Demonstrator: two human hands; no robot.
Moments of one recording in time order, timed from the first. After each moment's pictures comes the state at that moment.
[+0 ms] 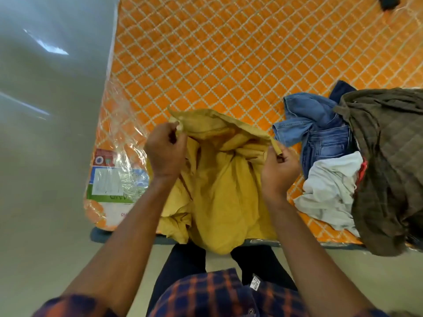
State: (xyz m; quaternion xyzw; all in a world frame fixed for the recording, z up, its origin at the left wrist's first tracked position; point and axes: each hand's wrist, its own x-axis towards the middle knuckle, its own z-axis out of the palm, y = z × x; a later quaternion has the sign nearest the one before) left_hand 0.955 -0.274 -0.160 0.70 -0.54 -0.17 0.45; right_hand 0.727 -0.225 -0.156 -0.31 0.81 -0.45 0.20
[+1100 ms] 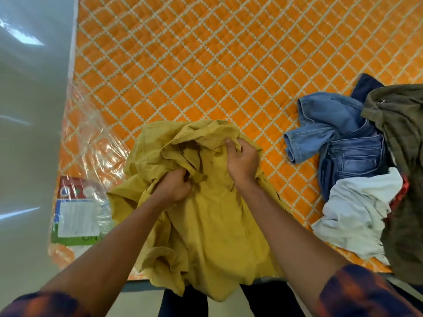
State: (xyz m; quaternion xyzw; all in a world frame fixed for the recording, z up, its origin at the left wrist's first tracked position) left_hand 0.950 -0.317 -0.337 0.64 -0.57 -0.51 -0.07; right_hand 0.765 -0.335 -0.298 -0.39 0.79 -0.34 0.34
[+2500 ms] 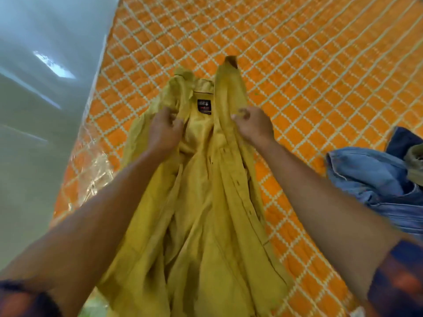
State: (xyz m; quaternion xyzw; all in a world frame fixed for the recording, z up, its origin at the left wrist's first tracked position) left_hand 0.982 -0.561 -0.362 0.73 -0.52 -0.36 0.26; right_hand 0.749 -0.577 -0.323 -0.55 0.75 -0.14 0.33
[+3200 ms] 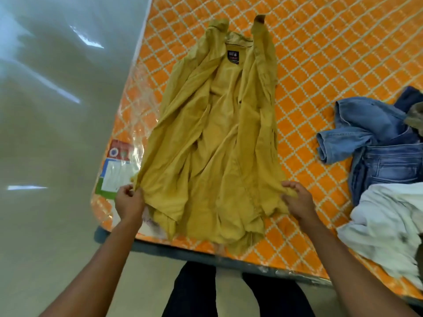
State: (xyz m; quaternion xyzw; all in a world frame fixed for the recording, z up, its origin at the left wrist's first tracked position) left_hand 1.088 -0.163 -0.322 0.88 -0.13 -0.35 0.28; right_hand 0.666 -0.196 -0.326 -0.40 0.80 -0.11 0.44
